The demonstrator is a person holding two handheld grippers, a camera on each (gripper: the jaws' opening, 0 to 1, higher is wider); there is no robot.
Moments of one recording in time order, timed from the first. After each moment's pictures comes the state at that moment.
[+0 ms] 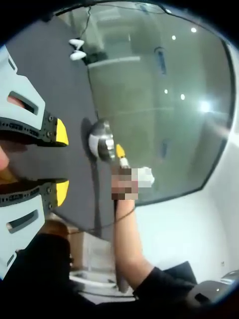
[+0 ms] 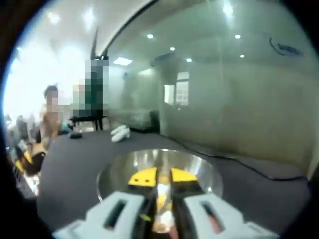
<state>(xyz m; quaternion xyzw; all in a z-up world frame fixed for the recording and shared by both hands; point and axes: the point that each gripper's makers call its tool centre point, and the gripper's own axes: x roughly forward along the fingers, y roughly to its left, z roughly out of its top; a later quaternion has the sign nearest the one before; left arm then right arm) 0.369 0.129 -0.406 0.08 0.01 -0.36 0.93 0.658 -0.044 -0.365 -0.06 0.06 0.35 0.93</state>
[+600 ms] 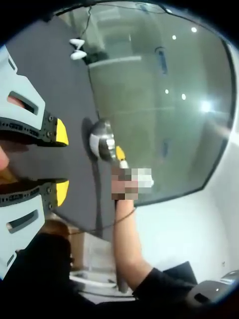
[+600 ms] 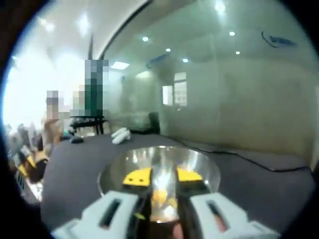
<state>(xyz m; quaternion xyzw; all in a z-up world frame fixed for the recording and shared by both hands) 0.369 0.127 -0.408 0.08 0.01 -0.36 0.93 0.662 -0.060 -0.374 -0.03 0.07 0.35 0.93</state>
